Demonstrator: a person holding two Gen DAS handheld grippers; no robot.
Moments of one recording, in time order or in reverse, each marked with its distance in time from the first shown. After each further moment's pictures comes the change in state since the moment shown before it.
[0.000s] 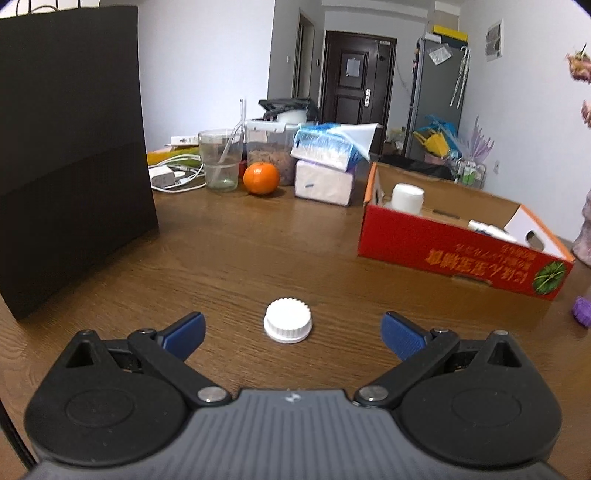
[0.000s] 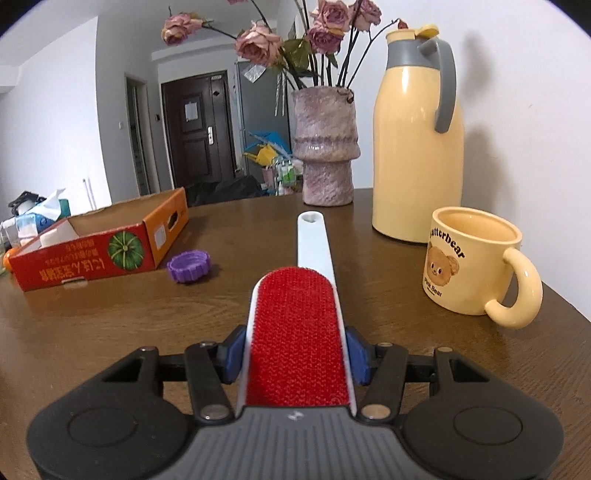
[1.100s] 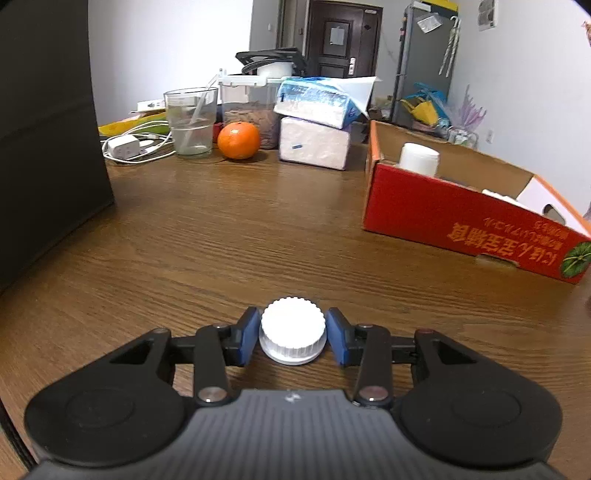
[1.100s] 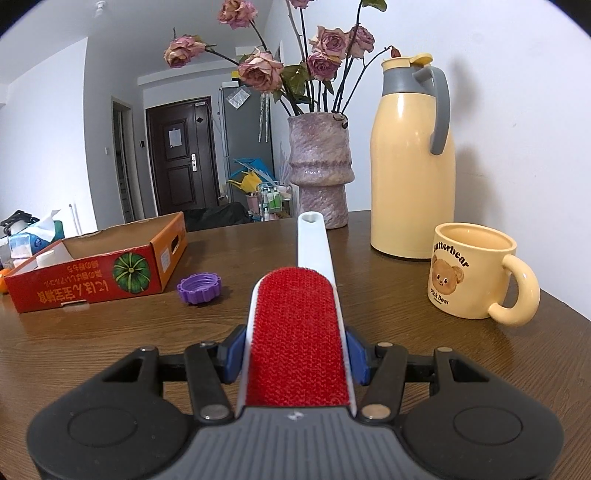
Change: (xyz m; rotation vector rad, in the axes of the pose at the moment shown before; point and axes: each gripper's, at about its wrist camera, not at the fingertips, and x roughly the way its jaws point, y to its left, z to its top) left arm 0.072 0.001 0.006 0.031 0.096 -0.066; right arm -0.010 0.032 -0.009 0.028 -0.090 -0.057
